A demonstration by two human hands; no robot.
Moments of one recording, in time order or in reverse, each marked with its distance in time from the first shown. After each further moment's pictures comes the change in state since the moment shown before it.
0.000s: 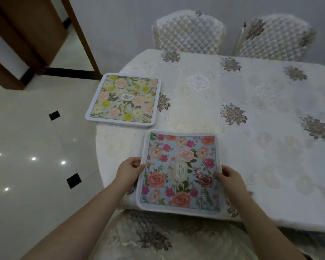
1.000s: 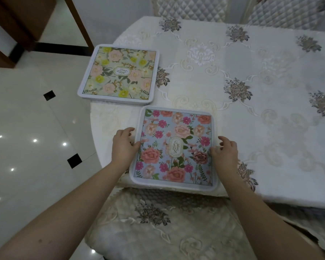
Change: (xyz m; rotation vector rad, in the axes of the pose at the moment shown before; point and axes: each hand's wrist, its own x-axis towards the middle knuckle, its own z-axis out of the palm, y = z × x) left_hand 0.012 -0.011 0.000 0.463 0.216 0.371; right_hand 0.026 0.019 0.030 -0.414 0.293 -0.244
